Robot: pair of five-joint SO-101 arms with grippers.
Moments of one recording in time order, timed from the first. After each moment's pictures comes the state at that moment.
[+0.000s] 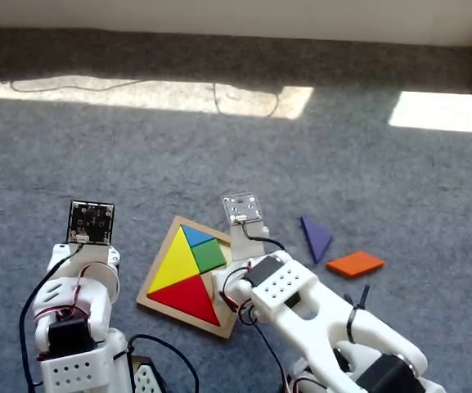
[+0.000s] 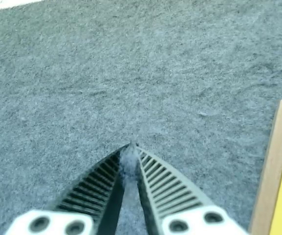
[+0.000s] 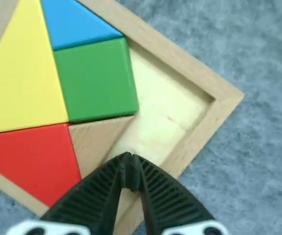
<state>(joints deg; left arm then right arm) -18.3 -102.1 91.8 59.5 -12.3 -46.8 -23.0 63.5 41.6 -24.3</state>
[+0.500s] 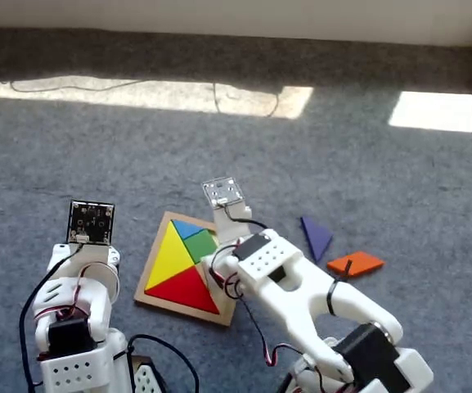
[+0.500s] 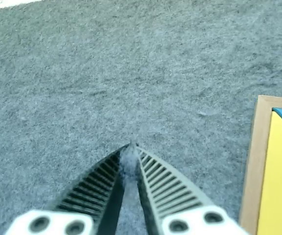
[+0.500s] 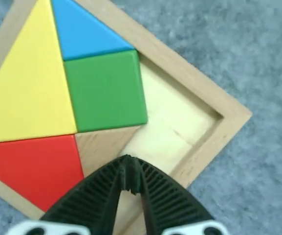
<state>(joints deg) -18.3 -102.1 91.8 59.5 -12.3 -43.1 -7.1 51.1 39.9 -13.1</state>
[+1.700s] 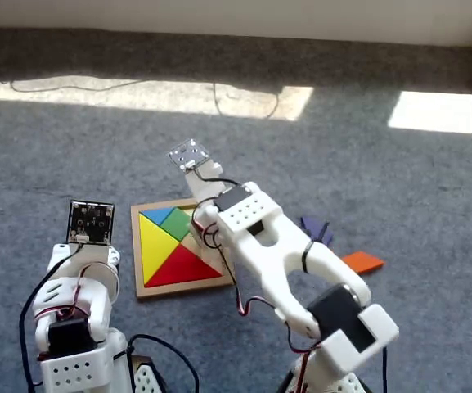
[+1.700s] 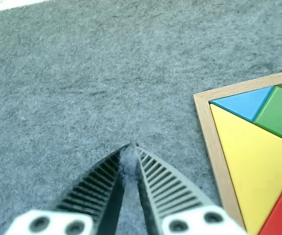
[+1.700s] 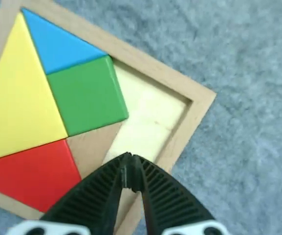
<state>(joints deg) -18.3 -102.1 91.8 59.5 -12.3 -40.1 2.3 25.1 50.3 5.5</state>
